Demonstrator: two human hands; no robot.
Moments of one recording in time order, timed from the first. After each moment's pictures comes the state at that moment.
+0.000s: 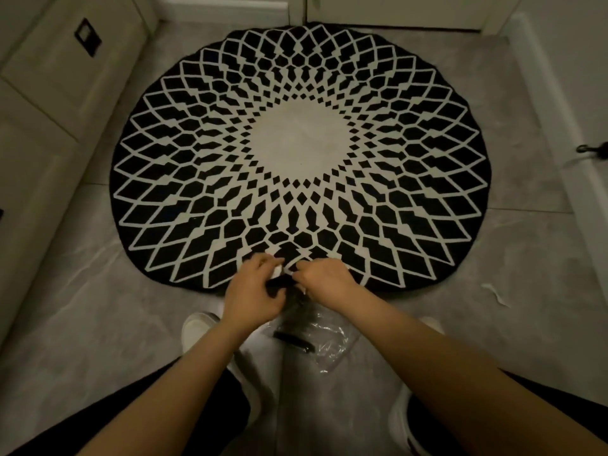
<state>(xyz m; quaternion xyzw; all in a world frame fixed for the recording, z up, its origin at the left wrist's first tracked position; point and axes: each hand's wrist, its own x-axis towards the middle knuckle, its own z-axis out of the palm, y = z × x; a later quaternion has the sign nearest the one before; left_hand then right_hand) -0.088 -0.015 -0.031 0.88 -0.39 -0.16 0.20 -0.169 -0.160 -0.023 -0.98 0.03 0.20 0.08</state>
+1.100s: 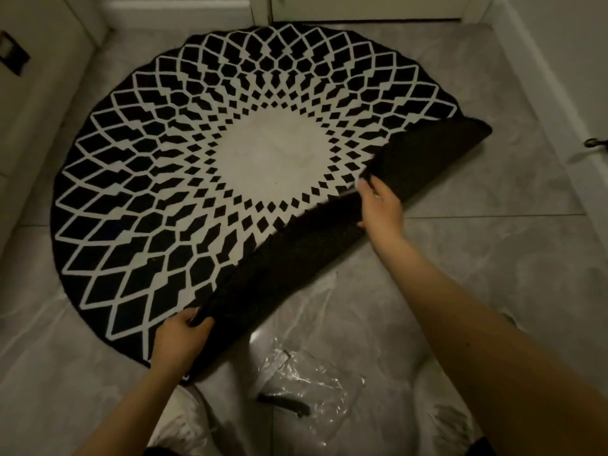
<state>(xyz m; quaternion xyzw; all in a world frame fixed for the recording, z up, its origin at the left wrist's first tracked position) -0.002 -0.013 -0.089 0.89 -0.08 -0.35 0.27 -0.127 -0.332 -0.046 -0.61 0.56 -0.19 0.53</state>
